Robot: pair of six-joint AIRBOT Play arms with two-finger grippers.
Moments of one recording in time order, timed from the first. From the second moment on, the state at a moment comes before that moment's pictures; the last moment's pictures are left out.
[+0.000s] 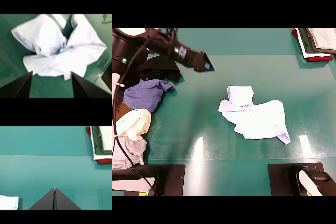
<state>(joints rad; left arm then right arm) -0.30 -1.50 1.79 0.90 -1.38 -1.31 -0.15 -0.76 1.43 -1.41 1.10 1.50</state>
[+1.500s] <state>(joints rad) -0.40 -1.71 1.23 0.62 -0.96 -1.15 0.03 -0.93 1.43 -1.41 1.18 1.50</state>
